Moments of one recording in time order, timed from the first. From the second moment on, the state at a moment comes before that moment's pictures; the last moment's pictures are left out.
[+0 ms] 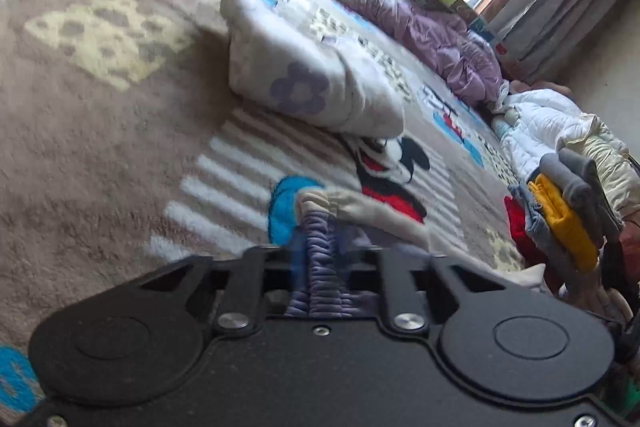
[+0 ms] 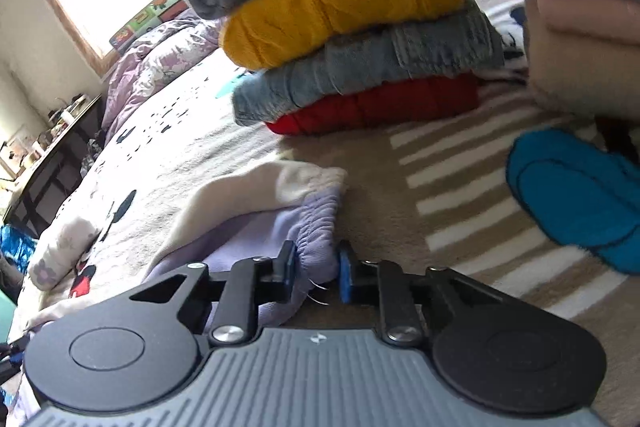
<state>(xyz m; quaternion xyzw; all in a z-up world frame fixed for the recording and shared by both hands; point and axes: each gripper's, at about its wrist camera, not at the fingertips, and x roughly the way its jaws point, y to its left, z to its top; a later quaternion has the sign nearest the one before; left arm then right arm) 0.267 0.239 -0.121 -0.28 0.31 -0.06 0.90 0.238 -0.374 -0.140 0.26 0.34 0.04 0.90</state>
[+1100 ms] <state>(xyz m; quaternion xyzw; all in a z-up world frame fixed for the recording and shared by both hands) 0.281 0.236 -0.130 -0.27 0.31 -0.05 0.91 0.266 -0.396 -0.130 0.10 0.41 0.07 0.90</state>
